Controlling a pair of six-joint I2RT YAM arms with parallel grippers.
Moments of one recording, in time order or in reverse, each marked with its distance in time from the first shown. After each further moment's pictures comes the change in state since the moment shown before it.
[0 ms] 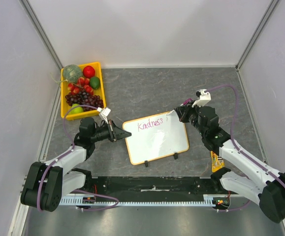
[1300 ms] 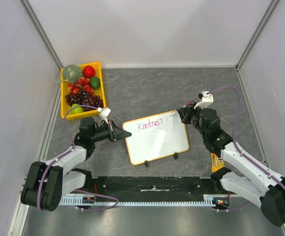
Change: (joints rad) left arm 0.000 0.005 0.000 0.001 0.001 0.000; right arm 0.000 -0.048 -0.019 -0.037 0.041 0.000
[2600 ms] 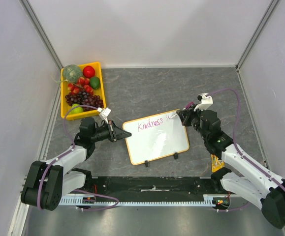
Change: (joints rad) left arm 0.000 0.008 0.000 0.000 0.001 0.000; right arm 0.000 -0.024 -0.030 -0.013 -0.024 -0.027
